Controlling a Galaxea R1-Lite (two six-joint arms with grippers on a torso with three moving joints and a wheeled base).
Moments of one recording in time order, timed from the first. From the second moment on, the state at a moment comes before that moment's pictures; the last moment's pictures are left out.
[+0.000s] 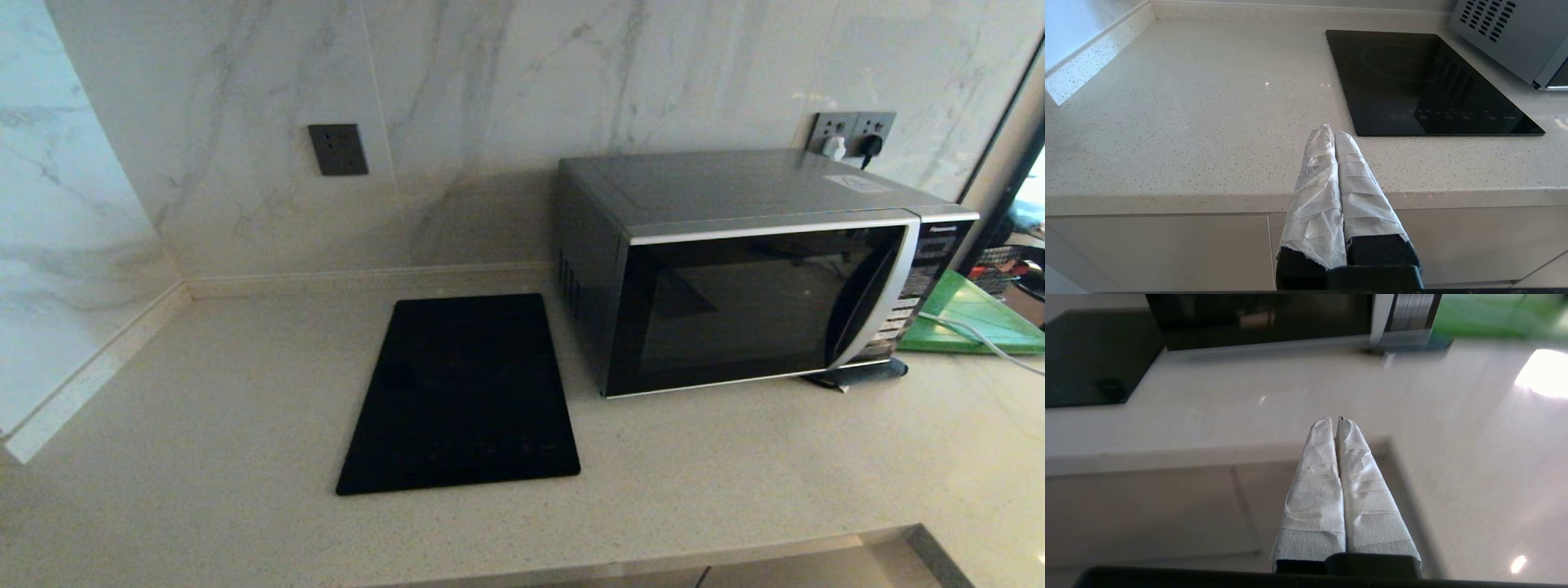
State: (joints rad) left arm 0.00 0.00 0.00 -0.01 0.03 -0.07; right arm 0.00 0.00 0.00 0.01 -0.03 0.08
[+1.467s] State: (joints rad) left arm 0.00 0.00 0.00 -0.01 0.03 -0.07; right arm 0.00 0.00 0.00 0.00 -0.04 0.14
